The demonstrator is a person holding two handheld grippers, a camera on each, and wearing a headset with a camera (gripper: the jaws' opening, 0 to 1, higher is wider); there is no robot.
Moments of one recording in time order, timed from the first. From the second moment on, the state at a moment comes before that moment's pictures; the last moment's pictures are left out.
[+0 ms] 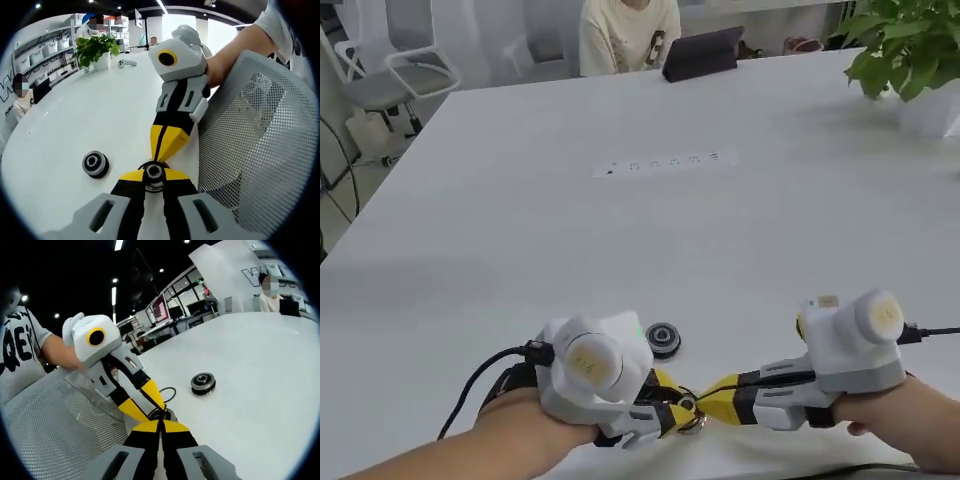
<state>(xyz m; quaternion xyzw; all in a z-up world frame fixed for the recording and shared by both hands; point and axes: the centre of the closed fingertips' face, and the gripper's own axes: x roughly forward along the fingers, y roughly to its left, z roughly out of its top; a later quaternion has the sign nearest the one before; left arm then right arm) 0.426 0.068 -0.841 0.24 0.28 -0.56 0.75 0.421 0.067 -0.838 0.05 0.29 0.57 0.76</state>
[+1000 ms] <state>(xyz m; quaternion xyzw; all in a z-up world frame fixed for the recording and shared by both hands) 0.410 0.079 -0.807 0.21 0.26 -0.58 0.74 0.417 0.064 -0.820 0.05 0.28 0.58 0.76</state>
